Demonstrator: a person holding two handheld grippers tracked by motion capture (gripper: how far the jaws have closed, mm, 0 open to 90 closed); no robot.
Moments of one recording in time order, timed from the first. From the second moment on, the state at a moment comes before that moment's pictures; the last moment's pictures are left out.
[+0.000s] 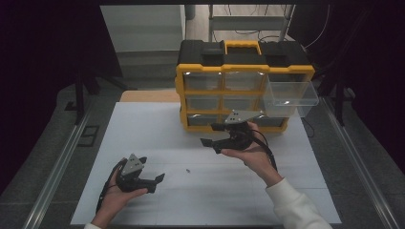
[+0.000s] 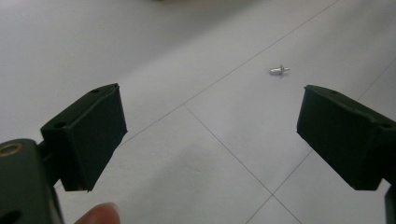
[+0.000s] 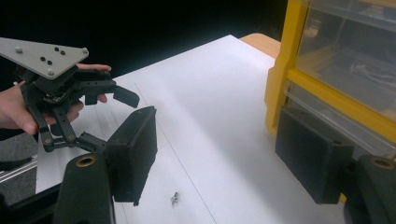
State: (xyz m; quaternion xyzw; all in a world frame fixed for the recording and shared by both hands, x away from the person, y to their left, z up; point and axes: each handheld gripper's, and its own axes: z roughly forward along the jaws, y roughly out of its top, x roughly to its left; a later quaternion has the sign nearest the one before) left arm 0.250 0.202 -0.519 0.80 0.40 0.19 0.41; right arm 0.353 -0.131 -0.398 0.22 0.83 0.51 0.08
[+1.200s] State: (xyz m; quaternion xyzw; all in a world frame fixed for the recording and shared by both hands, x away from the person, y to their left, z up) left arm 0.250 0.202 -0.520 0.80 0.40 0.19 0.41; right arm 0.354 -0.099 -0.445 0.21 0.87 0.45 0.04
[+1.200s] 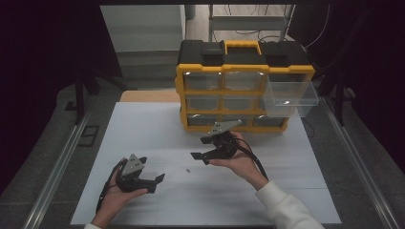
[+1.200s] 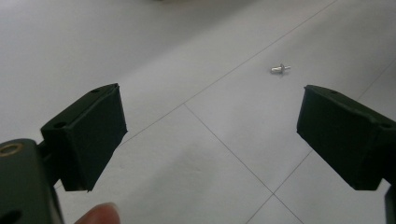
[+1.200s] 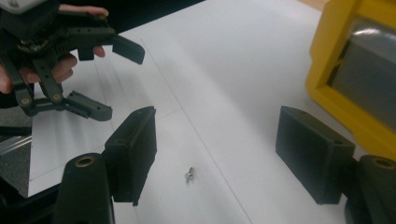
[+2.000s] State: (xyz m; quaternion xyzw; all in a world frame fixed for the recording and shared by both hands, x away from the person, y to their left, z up) left arm 0.250 0.202 -0.520 0.80 0.40 0.19 0.41; right arm 0.348 -0.080 -0.473 0.20 0.89 0.41 0.01
